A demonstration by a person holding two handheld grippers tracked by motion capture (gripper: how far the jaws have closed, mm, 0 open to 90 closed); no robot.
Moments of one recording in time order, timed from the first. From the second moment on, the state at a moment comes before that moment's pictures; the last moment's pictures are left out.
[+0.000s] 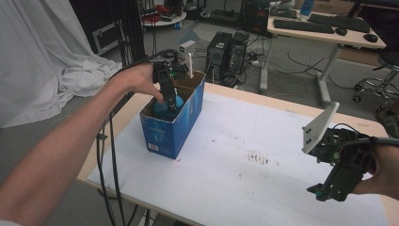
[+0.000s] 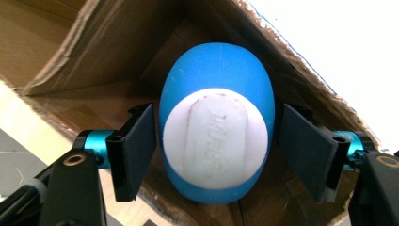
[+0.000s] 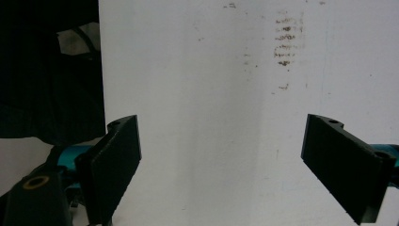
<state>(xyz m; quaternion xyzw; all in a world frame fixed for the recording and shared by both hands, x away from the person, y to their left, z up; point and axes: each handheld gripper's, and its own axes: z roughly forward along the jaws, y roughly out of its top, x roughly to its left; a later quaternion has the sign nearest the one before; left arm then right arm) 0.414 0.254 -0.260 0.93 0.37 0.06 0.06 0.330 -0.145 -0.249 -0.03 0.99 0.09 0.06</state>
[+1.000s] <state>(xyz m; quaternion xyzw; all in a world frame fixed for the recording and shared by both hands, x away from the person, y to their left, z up) 0.400 0.201 -0.183 0.95 0.28 0.11 0.08 0.330 -0.145 -0.248 -0.03 0.99 0.09 0.06</state>
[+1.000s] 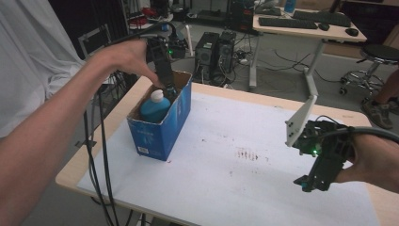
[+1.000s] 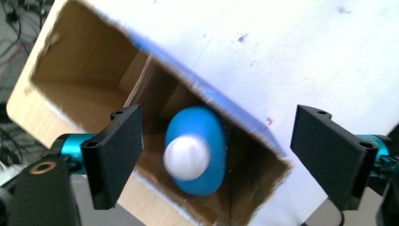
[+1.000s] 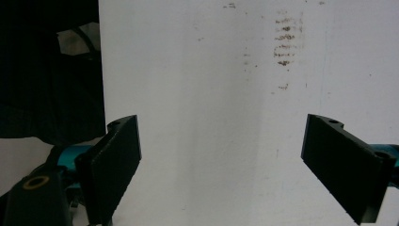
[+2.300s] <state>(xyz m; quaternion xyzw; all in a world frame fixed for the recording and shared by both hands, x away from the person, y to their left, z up) 0.401 0.085 -0.299 0.97 0.20 0.08 0.08 0.325 -0.142 -0.239 -0.03 0.99 0.09 0.08</state>
